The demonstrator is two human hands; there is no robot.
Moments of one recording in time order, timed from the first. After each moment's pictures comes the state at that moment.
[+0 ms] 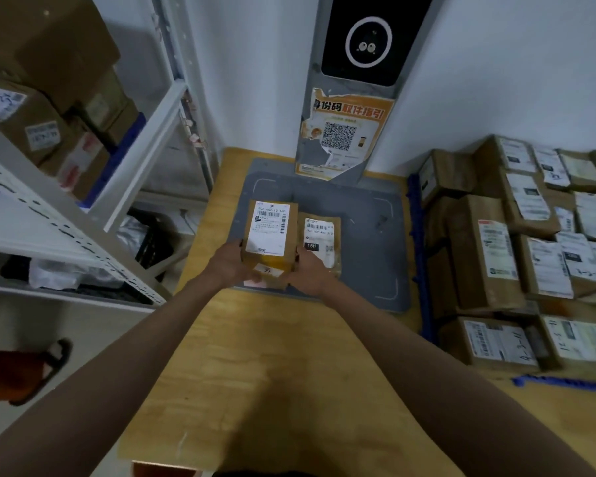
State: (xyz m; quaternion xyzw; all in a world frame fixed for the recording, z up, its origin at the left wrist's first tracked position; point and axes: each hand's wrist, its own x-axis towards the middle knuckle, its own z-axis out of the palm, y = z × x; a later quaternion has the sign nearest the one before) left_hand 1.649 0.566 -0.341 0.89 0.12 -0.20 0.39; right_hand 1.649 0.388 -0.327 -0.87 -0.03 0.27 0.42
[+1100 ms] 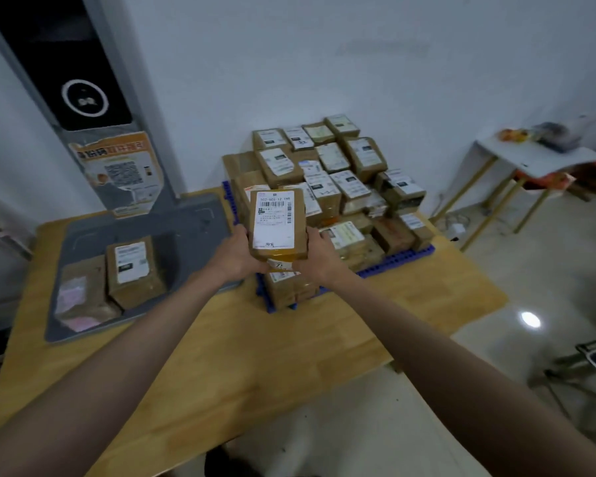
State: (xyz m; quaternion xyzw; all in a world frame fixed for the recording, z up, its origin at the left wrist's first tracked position) left_hand 1.514 0.175 -0.236 0.92 -0.18 -0.16 0.31; right_hand 1.432 0.011 -0.226 -0.92 0.16 0.04 0.36
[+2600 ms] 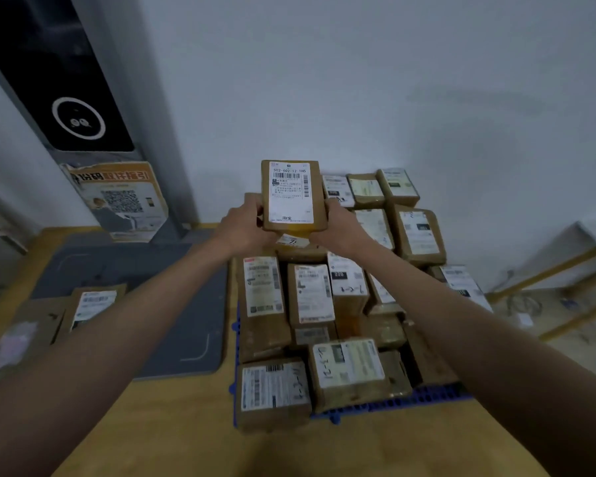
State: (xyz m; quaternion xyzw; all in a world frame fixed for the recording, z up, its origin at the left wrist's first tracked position) left_hand 1.760 0.061 -0.187 0.93 -0.12 -0.08 0.35; right_hand 1.732 -0.135 -0.174 -0.93 0.02 0.04 0.36
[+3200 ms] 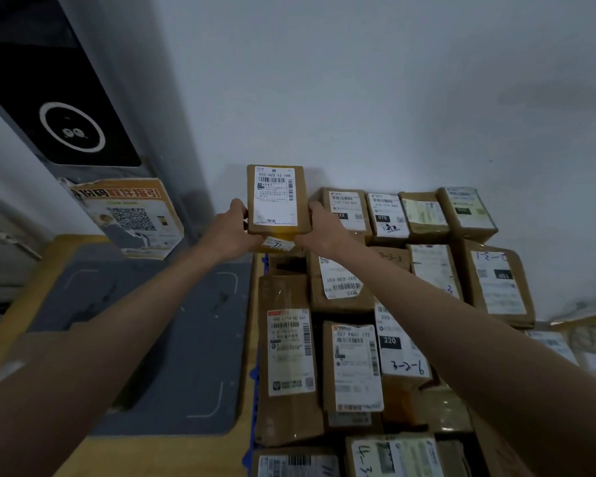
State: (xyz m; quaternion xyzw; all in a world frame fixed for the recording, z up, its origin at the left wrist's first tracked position) left_hand 1.910 0.117 -0.247 0.95 -0.03 -0.08 0.30; right_hand 1.904 -0.075 -0.233 -0.93 -0.03 0.12 0.35
